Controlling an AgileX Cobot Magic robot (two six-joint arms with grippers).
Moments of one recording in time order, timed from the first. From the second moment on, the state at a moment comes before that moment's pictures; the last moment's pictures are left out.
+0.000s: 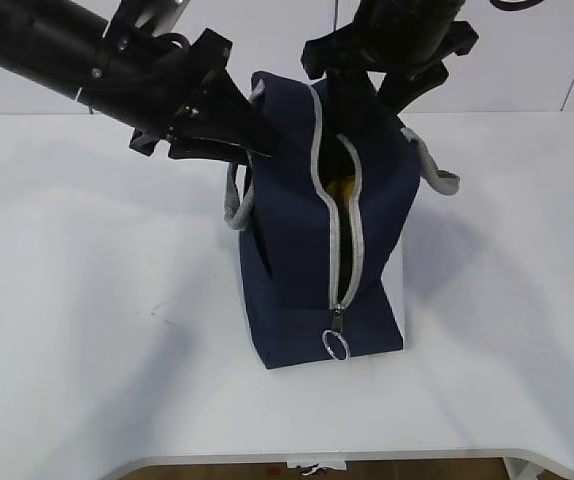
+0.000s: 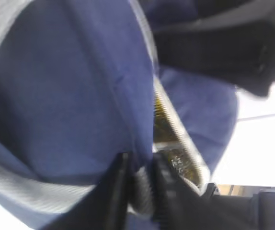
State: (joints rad) left arm -0.35 1.81 -1.39 -1.11 0.98 0.55; right arm 0.43 1.95 -1.95 0.03 1.26 0.04
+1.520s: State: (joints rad) left arm -0.29 1.56 -1.39 -0.46 1.22 0.22; right arm 0.43 1.15 -0.93 0.04 0.37 0.00
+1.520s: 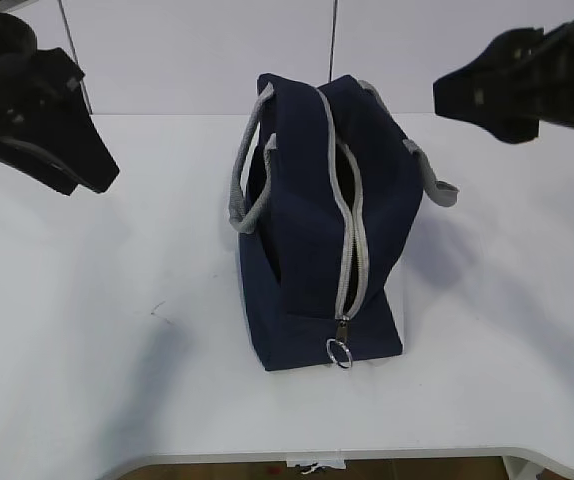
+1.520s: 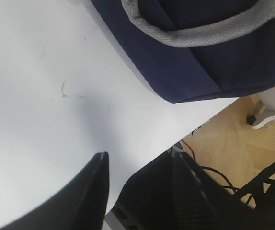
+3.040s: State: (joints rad) left arm -0.29 1.56 -1.39 -0.46 1.23 0.22; right arm 0.52 1.26 -0.28 -0.40 -0.50 0.38
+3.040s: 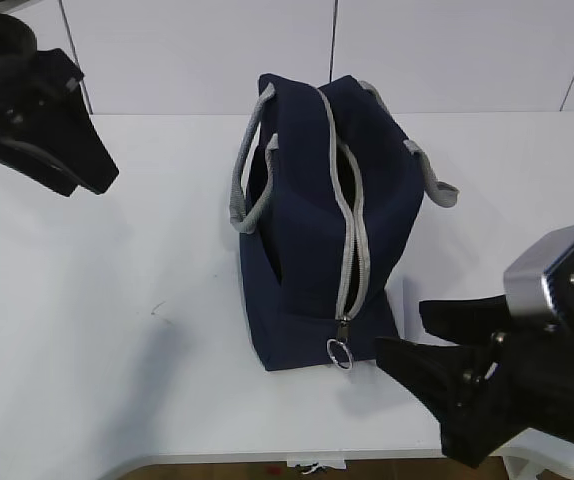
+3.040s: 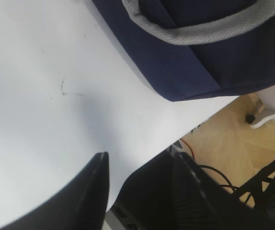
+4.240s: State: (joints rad) left arm -0.29 1.56 -1.39 -0.47 1.23 0.22; right arm 0.52 1.79 -0.34 -0.38 -0.94 0.40
